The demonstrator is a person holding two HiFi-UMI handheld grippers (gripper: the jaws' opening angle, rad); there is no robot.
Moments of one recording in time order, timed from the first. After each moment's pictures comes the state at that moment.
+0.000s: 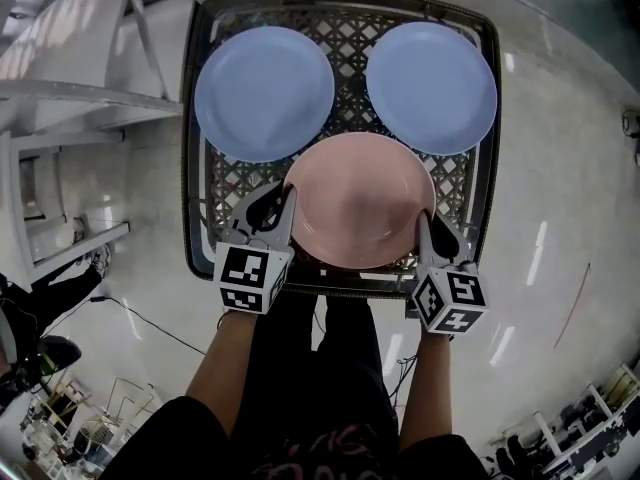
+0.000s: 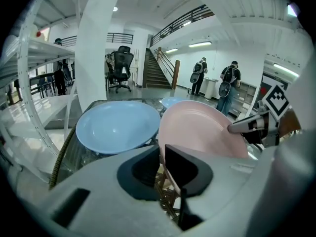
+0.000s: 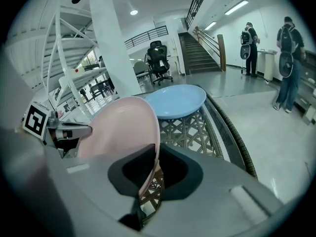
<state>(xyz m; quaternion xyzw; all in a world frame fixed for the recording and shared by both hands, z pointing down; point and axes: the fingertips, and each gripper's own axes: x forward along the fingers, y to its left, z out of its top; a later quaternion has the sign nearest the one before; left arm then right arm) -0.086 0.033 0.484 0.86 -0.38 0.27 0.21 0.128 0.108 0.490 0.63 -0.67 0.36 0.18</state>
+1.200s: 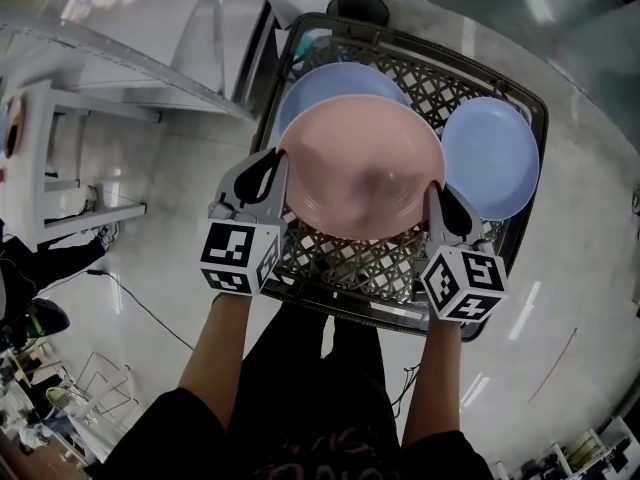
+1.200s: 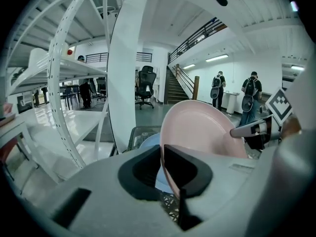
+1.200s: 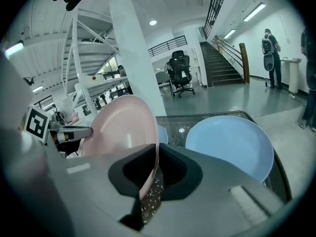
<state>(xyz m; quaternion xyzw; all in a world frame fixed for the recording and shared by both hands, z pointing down) -0.213 -0.092 0.402 0.82 -0.50 0.19 0.18 0.013 -0.061 0.418 0.57 -0.75 0.29 0.15</state>
